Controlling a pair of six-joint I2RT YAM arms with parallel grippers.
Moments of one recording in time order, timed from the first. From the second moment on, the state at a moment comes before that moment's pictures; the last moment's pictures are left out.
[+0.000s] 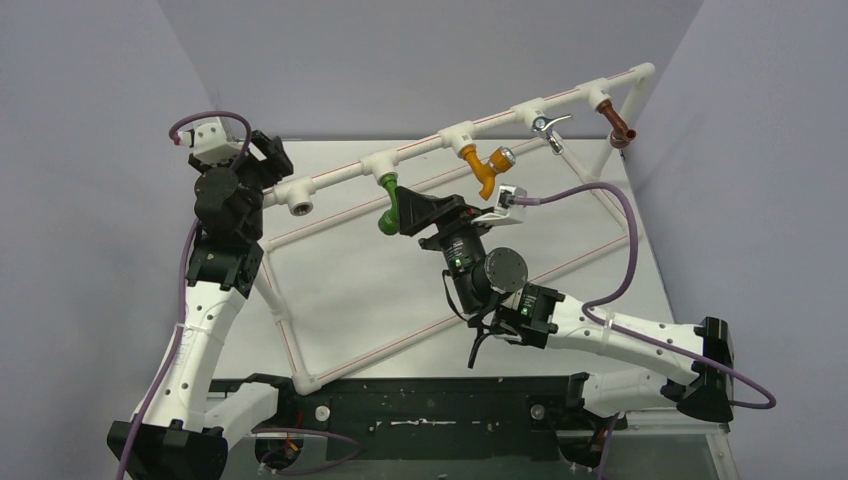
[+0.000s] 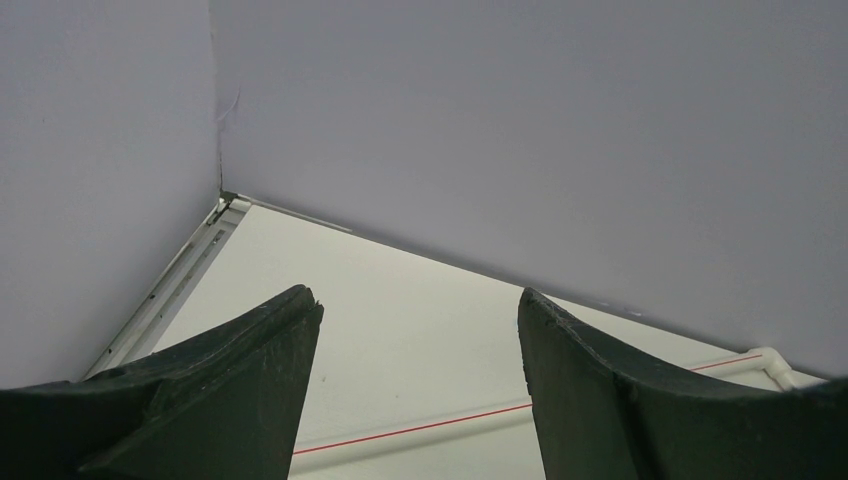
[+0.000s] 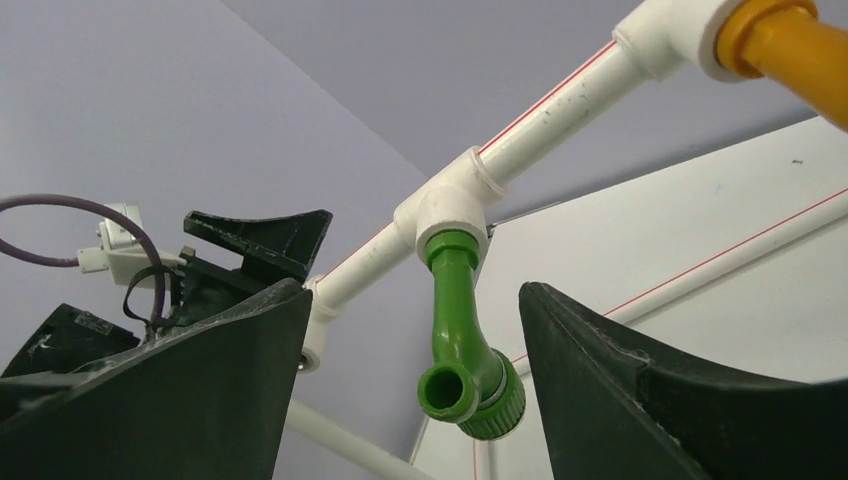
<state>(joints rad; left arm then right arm) -0.16 1.04 1.09 0.00 -0.32 -0.29 1.22 1.22 1.06 0.48 0.87 0.61</state>
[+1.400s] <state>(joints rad) -0.16 1.04 1.09 0.00 -0.32 -0.29 1.22 1.38 1.25 0.15 0.84 0.33</state>
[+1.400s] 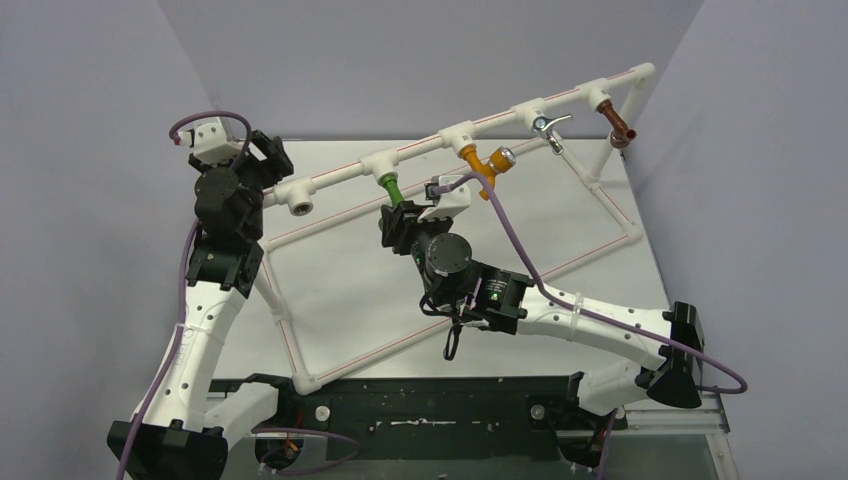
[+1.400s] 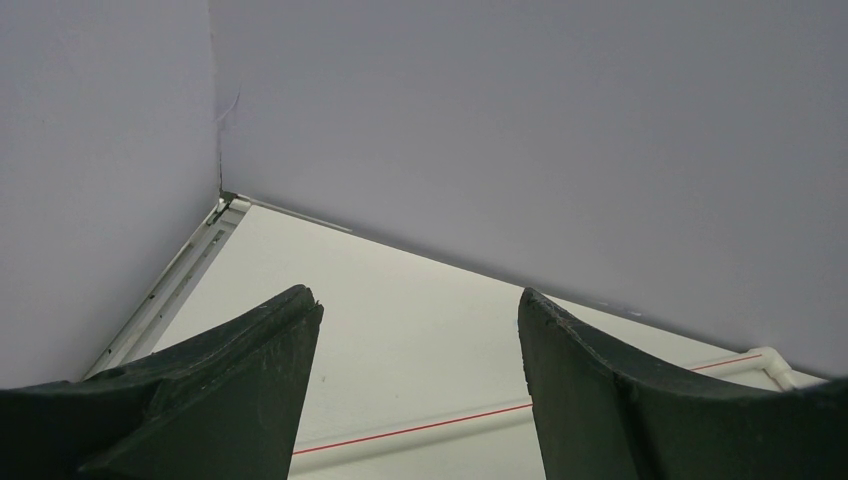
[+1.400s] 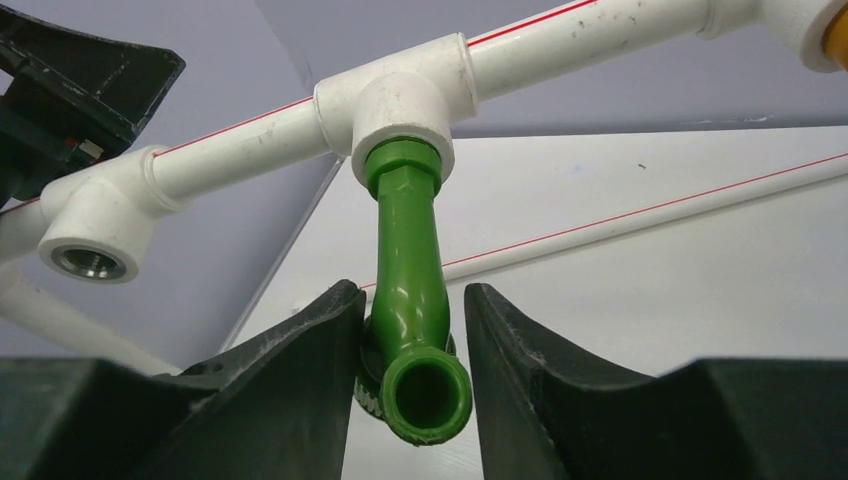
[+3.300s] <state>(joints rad) -0.15 1.04 1.09 0.01 -0.32 -0.29 1.11 1.33 0.95 0.60 0.62 1.36</state>
